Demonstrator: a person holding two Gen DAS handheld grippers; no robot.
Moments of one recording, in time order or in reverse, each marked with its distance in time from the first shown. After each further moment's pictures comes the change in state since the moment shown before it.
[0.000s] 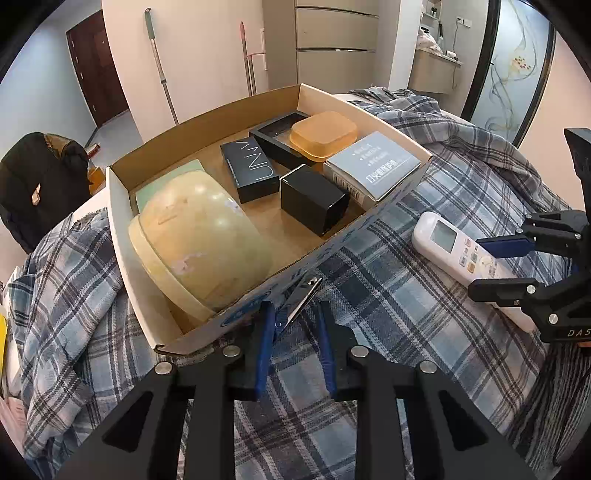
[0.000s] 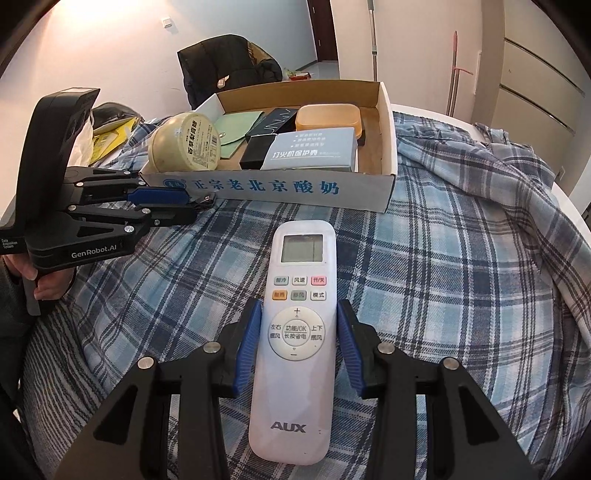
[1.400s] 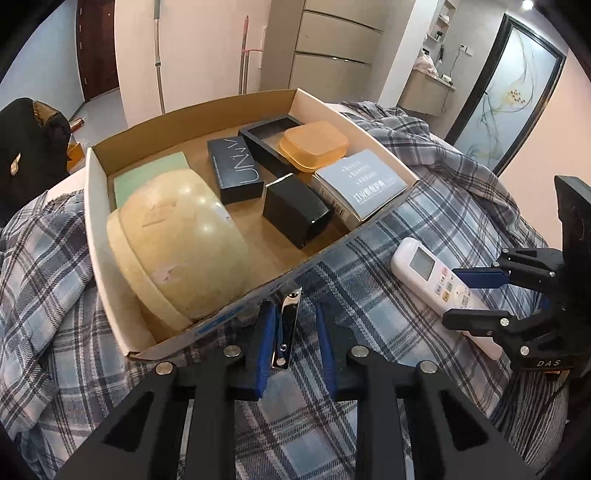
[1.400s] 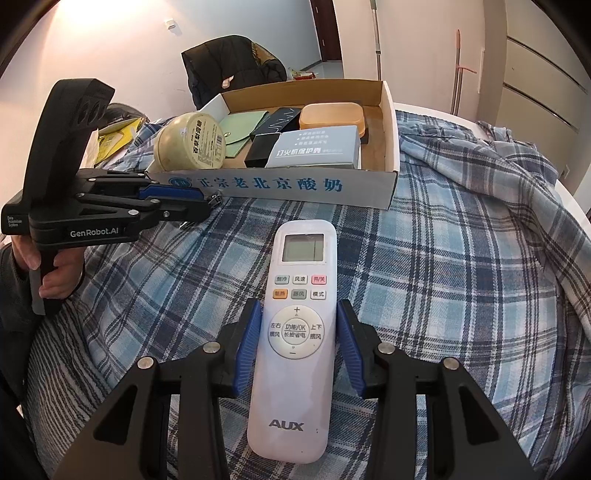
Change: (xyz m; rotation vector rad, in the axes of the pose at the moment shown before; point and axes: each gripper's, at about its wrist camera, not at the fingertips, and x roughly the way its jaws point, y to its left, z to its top) left arm 0.005 0.008 0.006 -0.096 -0.008 -0.149; right arm -0.002 0.002 -0.003 -0.005 -0.001 0.015
